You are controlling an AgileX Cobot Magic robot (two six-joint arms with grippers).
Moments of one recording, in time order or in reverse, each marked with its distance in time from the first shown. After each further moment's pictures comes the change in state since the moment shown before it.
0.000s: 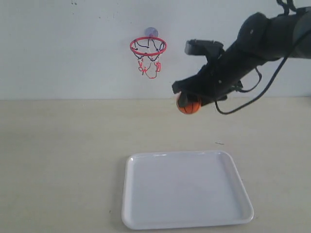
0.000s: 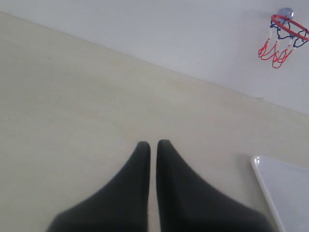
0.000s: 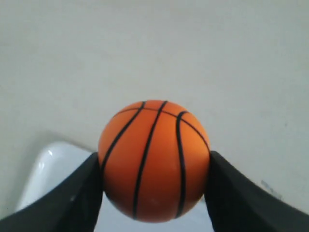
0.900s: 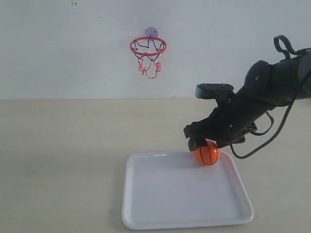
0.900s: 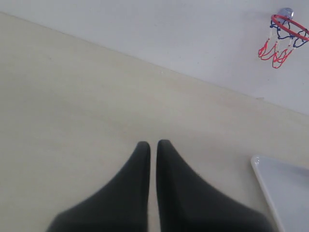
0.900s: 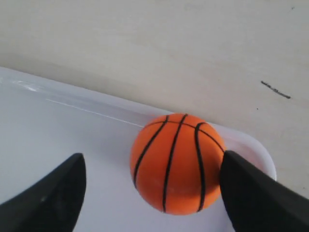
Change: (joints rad) left arm 0.000 0.000 0.000 0.000 0.000 0.000; right arm -0.004 -0.030 0.327 0.009 -0.166 -0.005
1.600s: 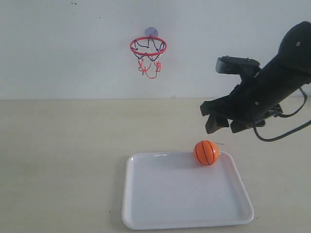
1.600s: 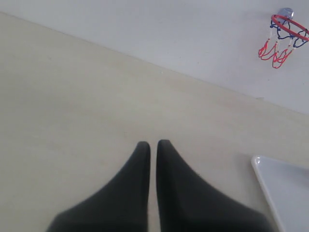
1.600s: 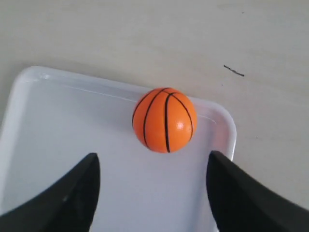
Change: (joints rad) left arm 0.000 0.000 0.000 0.000 0.000 0.000; right arm -0.054 -0.206 0.035 -0.036 0.143 0.071
